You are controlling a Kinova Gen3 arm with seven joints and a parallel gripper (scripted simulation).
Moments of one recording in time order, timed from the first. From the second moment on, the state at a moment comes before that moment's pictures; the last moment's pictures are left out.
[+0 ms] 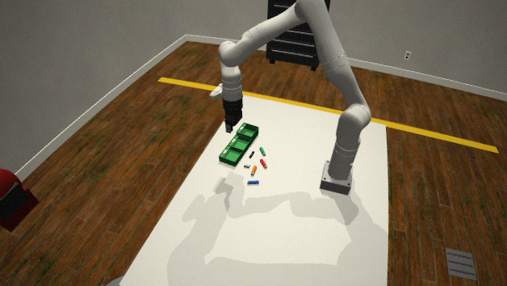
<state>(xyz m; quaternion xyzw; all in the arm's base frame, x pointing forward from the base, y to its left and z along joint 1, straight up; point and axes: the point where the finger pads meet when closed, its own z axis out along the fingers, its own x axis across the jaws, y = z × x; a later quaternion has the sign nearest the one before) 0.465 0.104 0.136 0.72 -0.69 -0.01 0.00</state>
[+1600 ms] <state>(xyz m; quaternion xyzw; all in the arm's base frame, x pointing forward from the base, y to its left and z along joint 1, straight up) 0.355 -0.010 0.038 0.40 -0.92 0.00 0.00</state>
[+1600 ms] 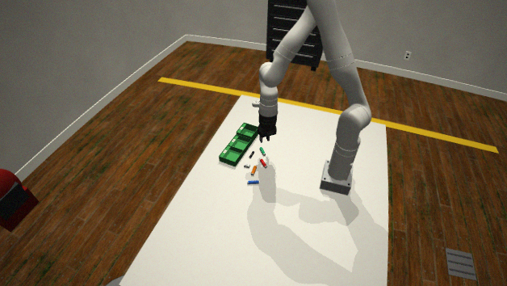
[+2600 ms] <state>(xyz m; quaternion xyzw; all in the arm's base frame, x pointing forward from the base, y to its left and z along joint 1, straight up) 0.360 -0.007 0.038 0.40 -0.92 0.00 0.00</state>
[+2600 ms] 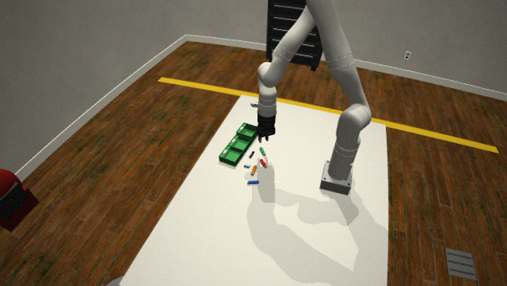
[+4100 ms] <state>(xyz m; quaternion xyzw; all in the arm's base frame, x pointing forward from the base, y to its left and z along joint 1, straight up) 0.357 -0.003 -0.024 0.40 -0.92 0.00 0.00</state>
